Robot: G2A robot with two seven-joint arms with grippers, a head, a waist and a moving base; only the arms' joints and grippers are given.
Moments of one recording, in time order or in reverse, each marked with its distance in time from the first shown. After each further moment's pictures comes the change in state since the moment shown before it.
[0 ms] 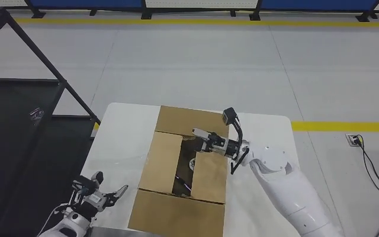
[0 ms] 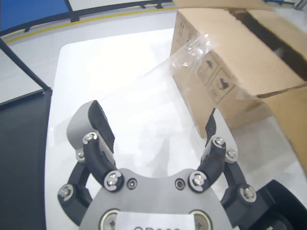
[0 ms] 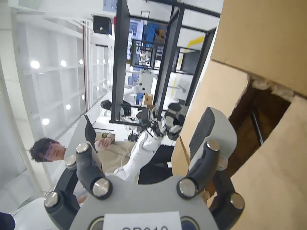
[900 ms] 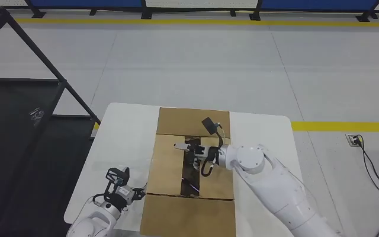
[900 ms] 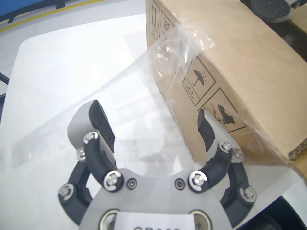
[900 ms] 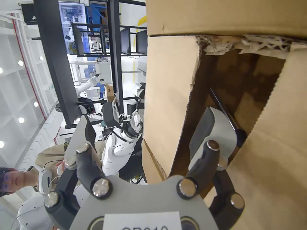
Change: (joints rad) left arm -0.123 -0.034 0.216 -0.003 0.005 0.115 -0.125; right arm 0.096 -0.048 -0.179 0.061 -0.219 0.282 -0.033
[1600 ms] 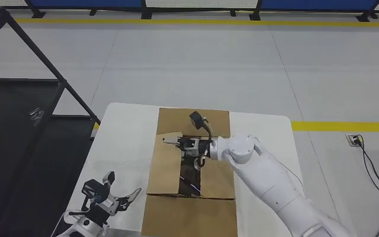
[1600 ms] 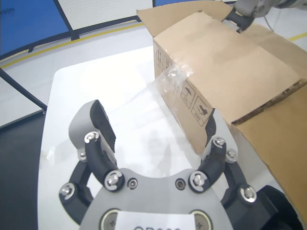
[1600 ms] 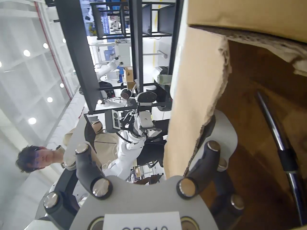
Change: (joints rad) left arm 0.262 0.024 -0.217 -0.245 0.065 -0.096 0.150; right arm 0.159 -0.116 -0.081 0.269 0.271 -0.198 0.125
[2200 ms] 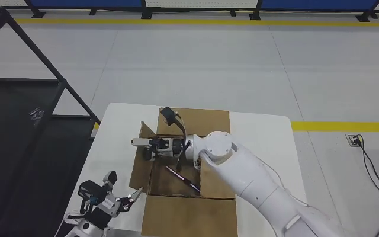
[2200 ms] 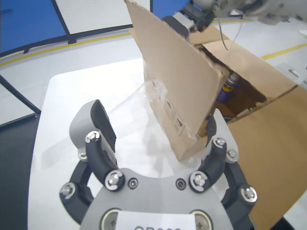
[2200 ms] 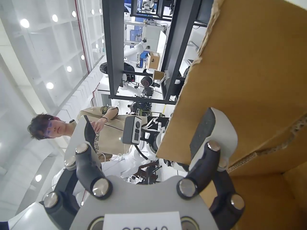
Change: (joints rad) left arm 0.013 -0.015 0.014 -0.073 -0.155 0.088 -0.034; right arm 0.095 -0.146 -0.144 0.087 0.085 -0.204 -0.024
